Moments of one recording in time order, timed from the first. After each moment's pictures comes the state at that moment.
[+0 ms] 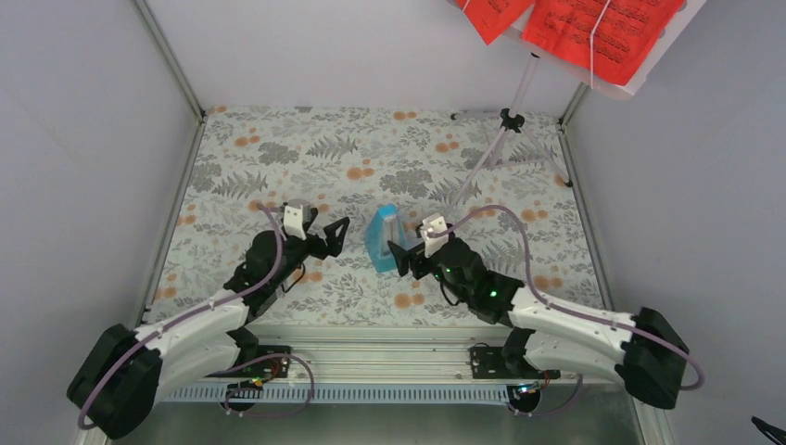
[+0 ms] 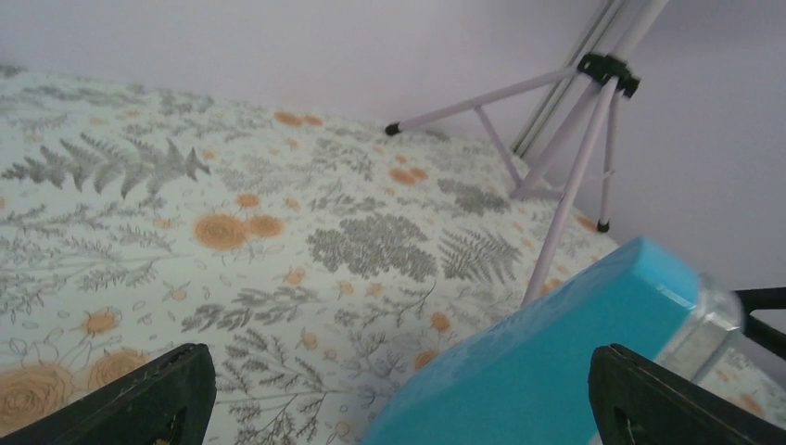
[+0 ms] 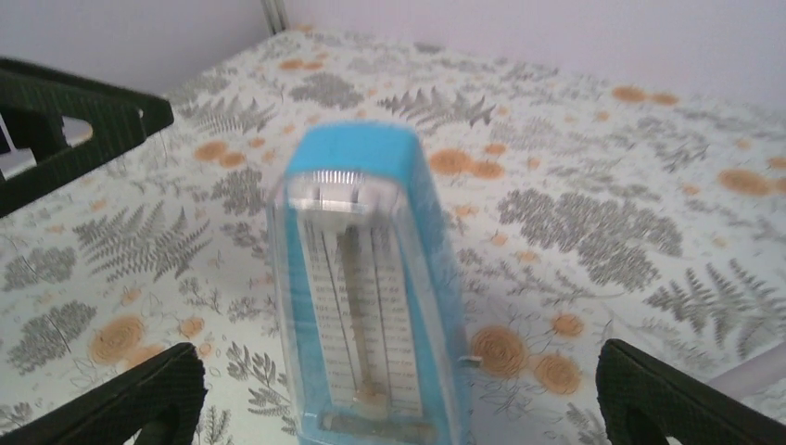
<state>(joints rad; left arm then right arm) -0.59 0.98 0.25 0.58 0.01 -0.41 1.00 1.03 0.46 0.21 0.35 0.22</state>
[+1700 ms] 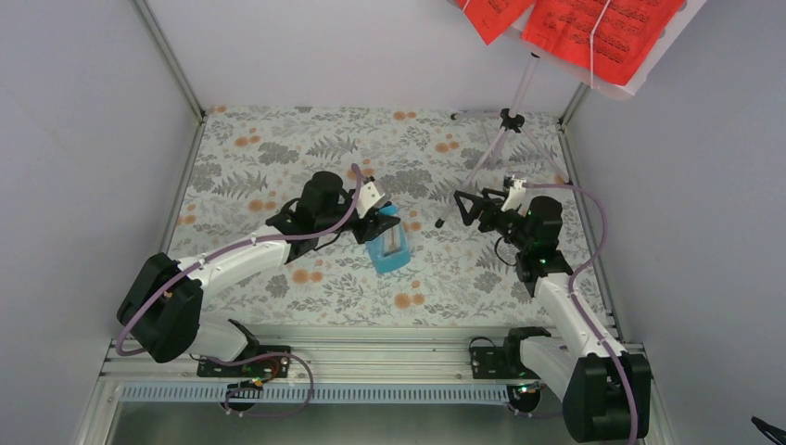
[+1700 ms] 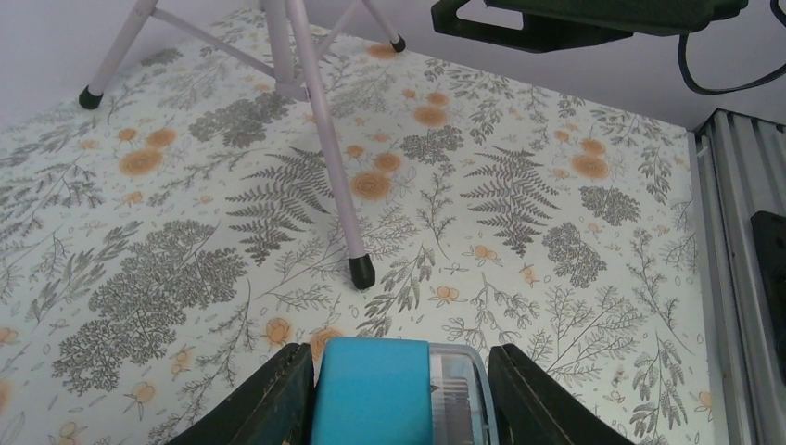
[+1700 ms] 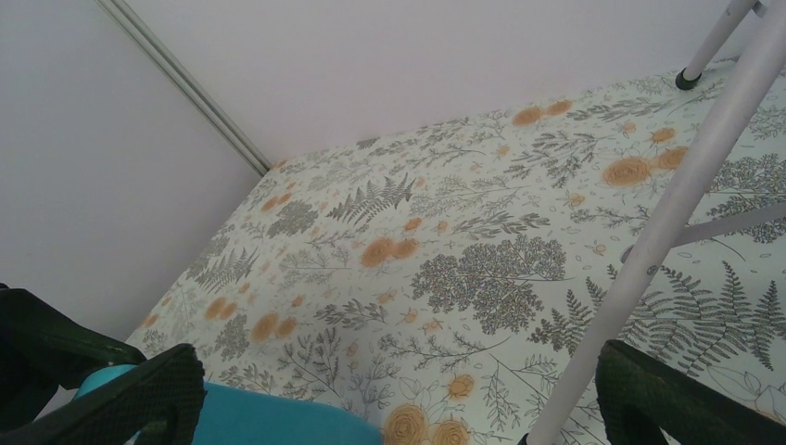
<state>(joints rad) -0.68 1.39 0.85 0.11 0.47 0.12 0.07 0.96 0.48 0.25 -0.55 0.40</state>
